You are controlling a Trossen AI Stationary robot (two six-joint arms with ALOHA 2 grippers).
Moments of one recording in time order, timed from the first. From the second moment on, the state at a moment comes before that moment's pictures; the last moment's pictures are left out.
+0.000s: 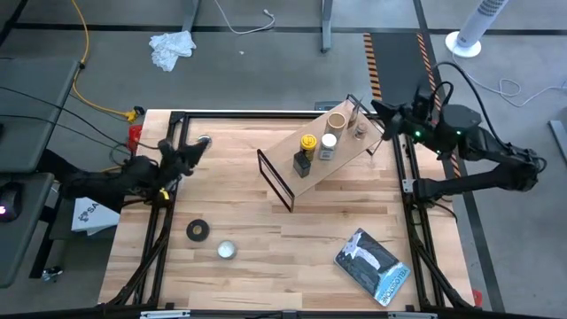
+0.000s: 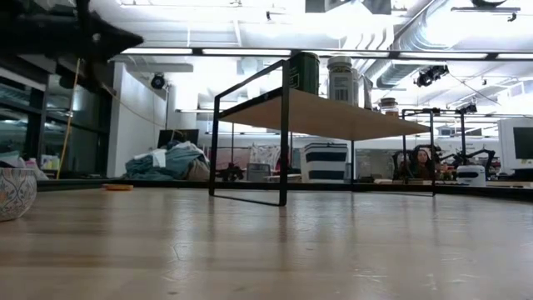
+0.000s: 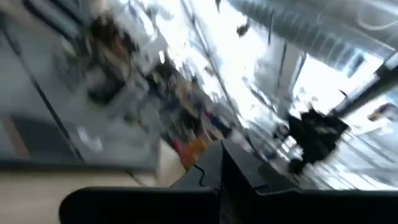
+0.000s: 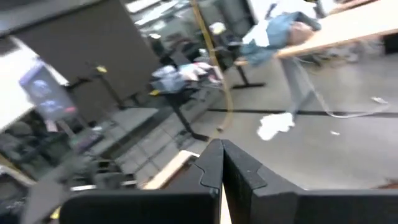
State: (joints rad) left arm 0.00 0.21 0.11 0.41 -0.57 -0.64; right arm -0.11 0.83 1.17 -0.42 0.59 0.50
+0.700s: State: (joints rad) left arm 0.05 1.22 0.63 -0.03 -0.34 -0.68; right arm -0.76 0.86 1.16 -1.10 0.19 0.56
